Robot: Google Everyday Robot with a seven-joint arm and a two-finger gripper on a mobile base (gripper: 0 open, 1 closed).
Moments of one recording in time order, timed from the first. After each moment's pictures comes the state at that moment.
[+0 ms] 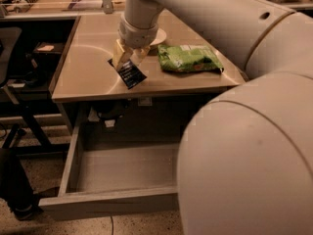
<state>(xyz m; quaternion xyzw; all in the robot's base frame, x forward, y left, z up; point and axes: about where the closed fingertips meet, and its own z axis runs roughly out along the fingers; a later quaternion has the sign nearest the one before) 0.677 0.060 0.872 -0.26 0.95 0.10 0.15</state>
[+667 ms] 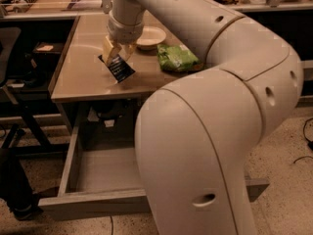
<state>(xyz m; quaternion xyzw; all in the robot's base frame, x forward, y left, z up) 0.723 0.098 0.860 -0.27 0.94 0.10 0.15</state>
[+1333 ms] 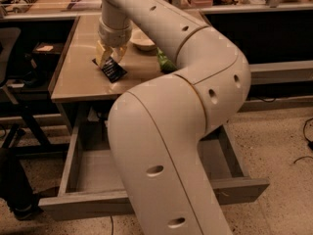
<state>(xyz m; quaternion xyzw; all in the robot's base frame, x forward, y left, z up) 0.756 0.131 0.831 -0.29 0.94 0.09 0.13</state>
